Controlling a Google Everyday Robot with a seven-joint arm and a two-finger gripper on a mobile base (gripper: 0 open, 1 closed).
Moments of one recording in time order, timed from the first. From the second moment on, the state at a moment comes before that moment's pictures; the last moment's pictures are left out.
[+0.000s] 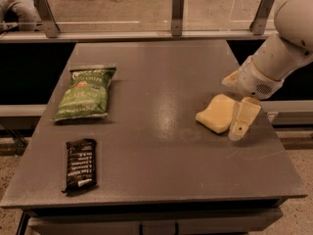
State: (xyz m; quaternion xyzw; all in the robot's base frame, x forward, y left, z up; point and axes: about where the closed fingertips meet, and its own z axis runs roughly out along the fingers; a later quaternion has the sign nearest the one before) arm 0.529 -0.195 0.831 -0.65 0.74 0.07 0.16
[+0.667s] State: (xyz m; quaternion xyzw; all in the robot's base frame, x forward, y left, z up) arm 0.527 -0.186 0.821 -0.66 0.73 0.10 0.16
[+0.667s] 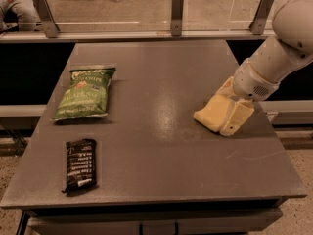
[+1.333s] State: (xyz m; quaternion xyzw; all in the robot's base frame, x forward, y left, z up) arm 0.526 -0.184 0.826 -0.66 0.73 0.11 0.16
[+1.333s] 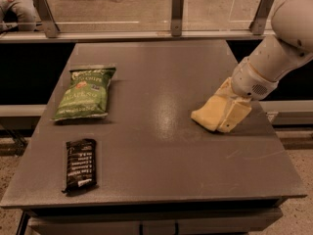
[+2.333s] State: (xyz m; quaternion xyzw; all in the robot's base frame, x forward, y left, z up) arm 0.487 -0.124 0.908 -0.68 0.68 0.10 0.26
